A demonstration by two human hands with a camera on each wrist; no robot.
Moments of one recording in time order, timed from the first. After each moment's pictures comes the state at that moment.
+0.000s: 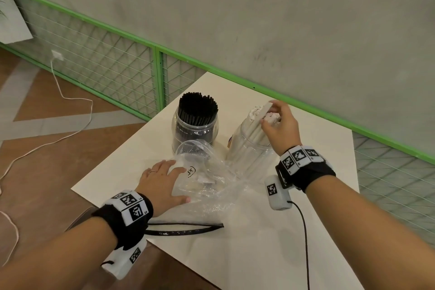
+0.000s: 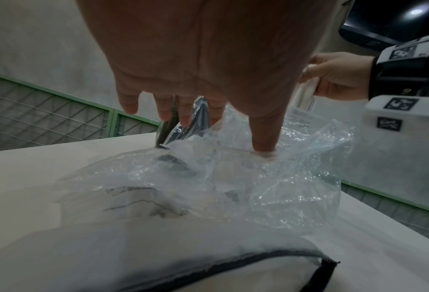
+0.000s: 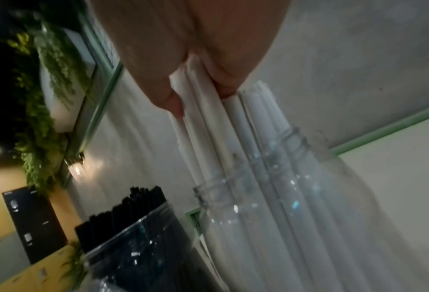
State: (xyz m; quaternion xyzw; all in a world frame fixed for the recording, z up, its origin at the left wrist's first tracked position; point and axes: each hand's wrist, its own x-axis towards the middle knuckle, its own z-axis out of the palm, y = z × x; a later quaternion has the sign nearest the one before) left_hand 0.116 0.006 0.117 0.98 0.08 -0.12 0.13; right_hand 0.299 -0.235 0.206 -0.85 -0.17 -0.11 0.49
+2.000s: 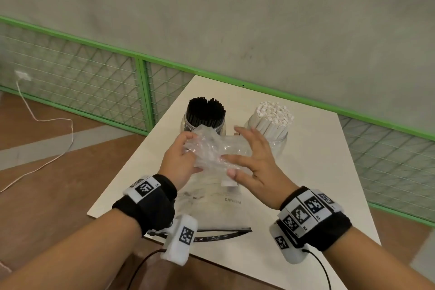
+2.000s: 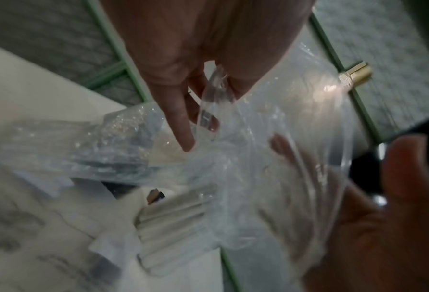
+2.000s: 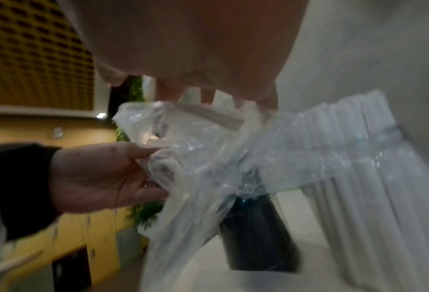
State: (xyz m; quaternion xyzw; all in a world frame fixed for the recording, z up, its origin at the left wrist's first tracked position) left_hand 0.136 0.025 0.186 0.70 0.11 0.05 0.71; right_hand 0.156 -0.179 0.206 -0.89 -0.36 0.00 0.29
